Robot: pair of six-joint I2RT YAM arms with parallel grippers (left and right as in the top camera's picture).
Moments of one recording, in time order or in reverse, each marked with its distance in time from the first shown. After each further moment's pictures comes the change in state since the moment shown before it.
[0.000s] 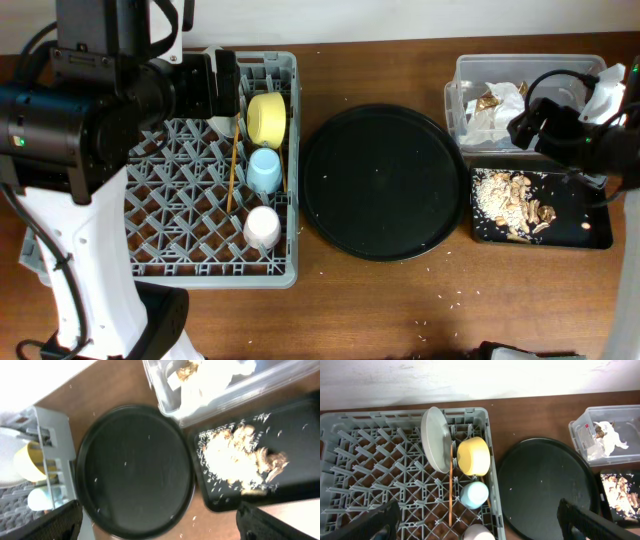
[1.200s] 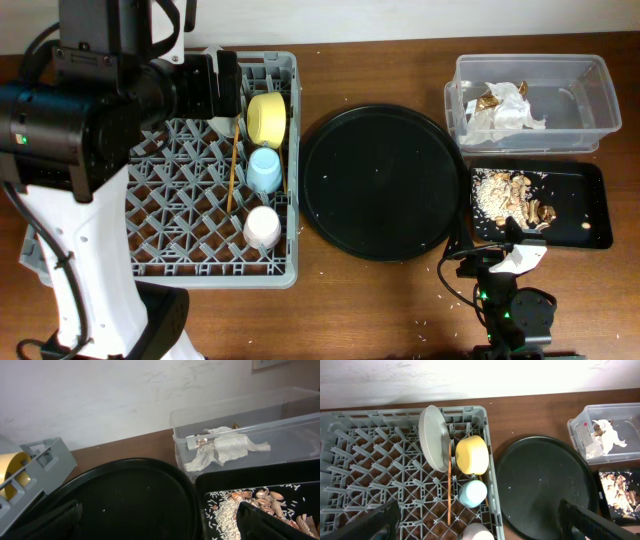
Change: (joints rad) left arm -0.002 0.000 -0.006 -0.001 0.007 0.000; right arm 0.260 -1.387 -1.723 1.241 0.255 -0.018
